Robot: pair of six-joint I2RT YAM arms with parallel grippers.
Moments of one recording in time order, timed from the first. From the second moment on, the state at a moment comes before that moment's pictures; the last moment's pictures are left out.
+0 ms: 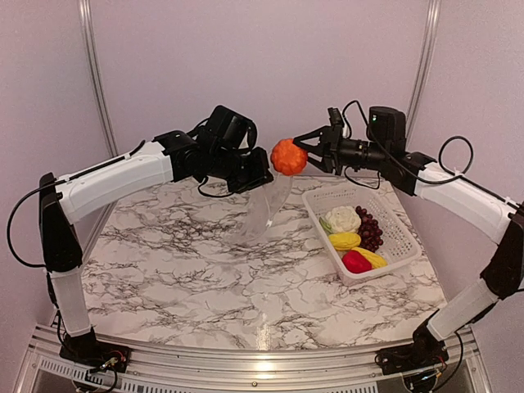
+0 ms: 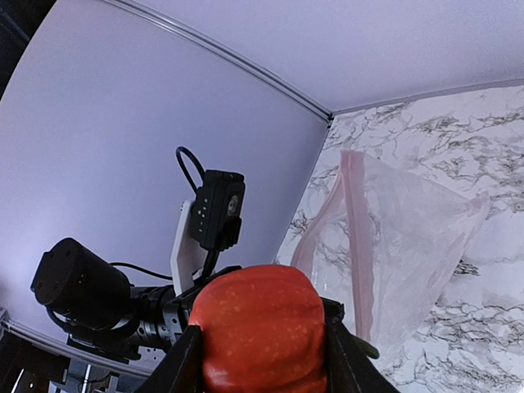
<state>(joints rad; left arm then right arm) -0.88 1.91 1.90 -0.59 -0.01 -0.85 0.51 1.47 1.34 -0.04 -0.62 0.91</state>
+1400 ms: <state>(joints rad) -0.87 1.89 1.87 -0.55 0.02 -0.88 0.67 1.72 1.81 -0.67 -0.23 0.64</state>
